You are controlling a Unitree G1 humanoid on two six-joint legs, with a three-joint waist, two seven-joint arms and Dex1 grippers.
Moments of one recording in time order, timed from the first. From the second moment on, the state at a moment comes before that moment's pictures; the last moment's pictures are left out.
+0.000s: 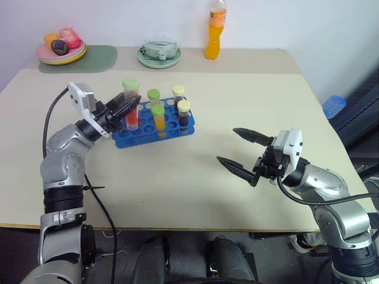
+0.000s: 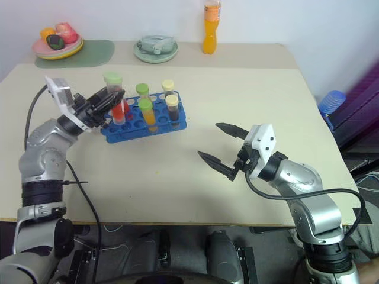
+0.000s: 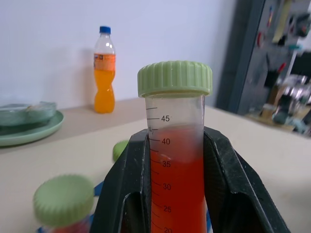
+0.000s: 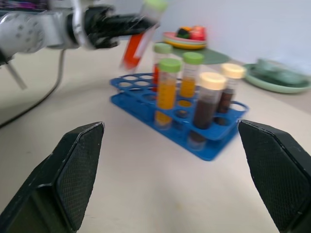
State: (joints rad) left arm -0.57 0.47 0.29 0.31 -0.47 0.11 -1.00; right arm -0.08 -0.56 -0.09 -0.51 0.53 0.31 0.74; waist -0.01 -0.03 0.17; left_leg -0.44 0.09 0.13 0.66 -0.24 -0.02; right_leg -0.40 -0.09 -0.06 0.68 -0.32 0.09
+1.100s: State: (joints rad) left arm -0.68 0.41 0.29 0.78 -0.45 -0.25 -1.15; right arm 0.01 -0.51 -0.09 -0.57 0.45 0.24 0.60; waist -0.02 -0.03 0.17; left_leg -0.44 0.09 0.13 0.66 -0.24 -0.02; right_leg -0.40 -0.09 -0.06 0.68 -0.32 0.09
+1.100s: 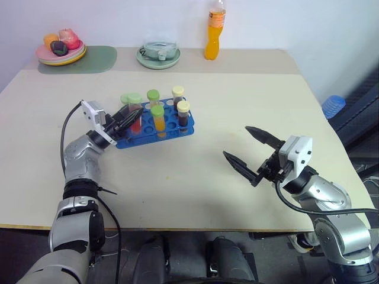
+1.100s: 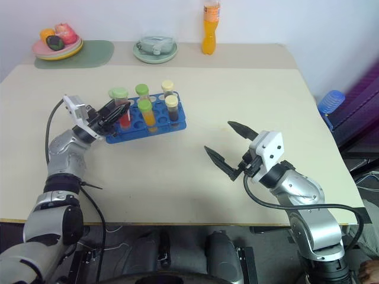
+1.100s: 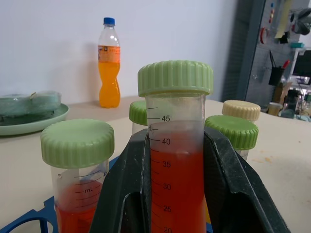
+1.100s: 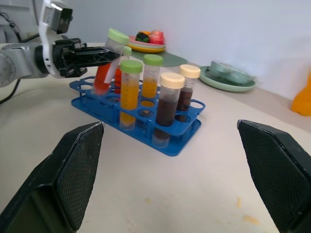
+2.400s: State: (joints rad) left arm -0.07 0.48 0.25 0.03 -0.39 -0.03 -0.84; right arm 0.08 -0.65 -0.23 -0.41 0.55 0.27 0.82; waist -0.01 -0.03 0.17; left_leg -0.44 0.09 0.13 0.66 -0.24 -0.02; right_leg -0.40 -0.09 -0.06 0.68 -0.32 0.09
